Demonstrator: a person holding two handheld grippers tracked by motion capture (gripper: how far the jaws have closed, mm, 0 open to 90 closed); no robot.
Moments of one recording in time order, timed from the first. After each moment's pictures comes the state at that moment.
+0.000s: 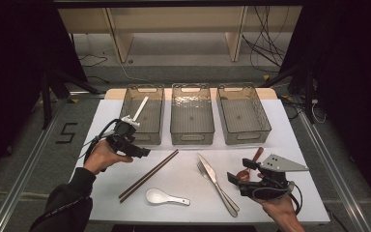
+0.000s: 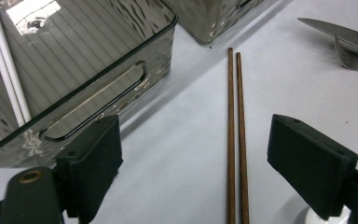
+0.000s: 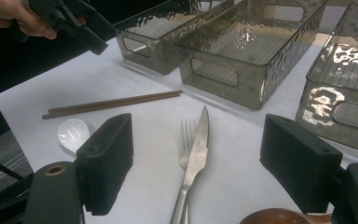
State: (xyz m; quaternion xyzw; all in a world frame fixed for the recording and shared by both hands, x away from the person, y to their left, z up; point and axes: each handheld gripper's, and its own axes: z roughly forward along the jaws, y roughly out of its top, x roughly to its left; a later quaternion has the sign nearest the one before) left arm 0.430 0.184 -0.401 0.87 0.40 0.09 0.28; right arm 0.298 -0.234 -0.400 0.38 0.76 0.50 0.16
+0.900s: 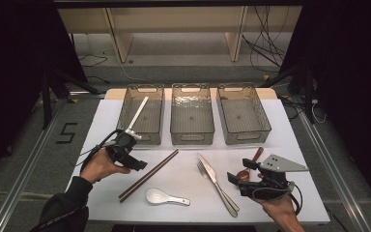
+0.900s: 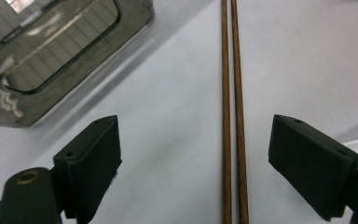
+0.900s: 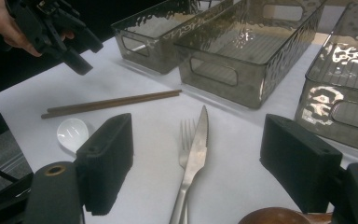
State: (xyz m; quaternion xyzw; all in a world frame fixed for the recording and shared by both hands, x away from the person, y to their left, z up) left arm 0.409 0.180 -0.416 0.90 0.38 0.08 0.22; right arm 0.297 -0.235 -0.400 0.38 0.76 0.50 0.16
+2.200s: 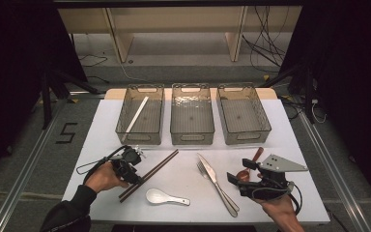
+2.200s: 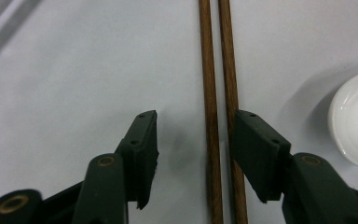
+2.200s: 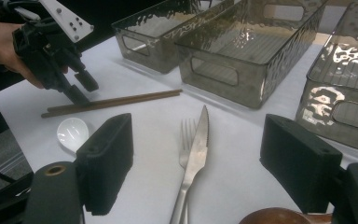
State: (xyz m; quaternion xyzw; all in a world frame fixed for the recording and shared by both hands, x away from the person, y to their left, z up) left arm 0.394 0.173 -0.458 0.93 0.35 0.03 0.13; right arm 0.297 -0.234 -0.400 0.38 0.76 0.50 0.16
